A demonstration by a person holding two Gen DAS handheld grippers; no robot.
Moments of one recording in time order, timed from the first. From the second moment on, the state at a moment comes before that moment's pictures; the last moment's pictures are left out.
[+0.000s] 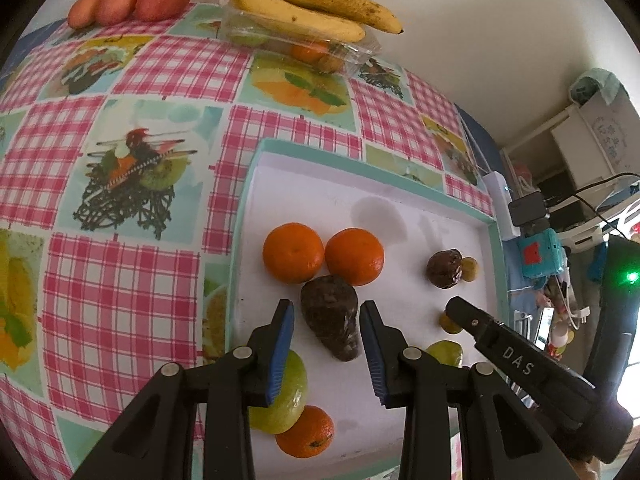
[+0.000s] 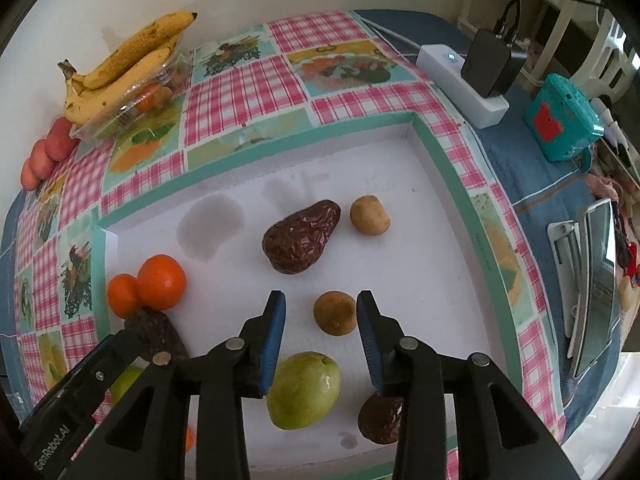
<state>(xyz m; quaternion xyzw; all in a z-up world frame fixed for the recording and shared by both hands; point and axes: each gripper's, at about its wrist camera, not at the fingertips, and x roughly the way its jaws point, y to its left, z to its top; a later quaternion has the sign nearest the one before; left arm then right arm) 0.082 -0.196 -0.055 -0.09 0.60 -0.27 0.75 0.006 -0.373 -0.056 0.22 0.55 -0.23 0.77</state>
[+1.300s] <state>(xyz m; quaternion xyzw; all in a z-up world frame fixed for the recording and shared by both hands) 0.115 -0.110 -0.033 0.06 0.54 -0.09 0.83 0.025 -0.316 -0.021 0.15 0.51 -0.19 0.83</state>
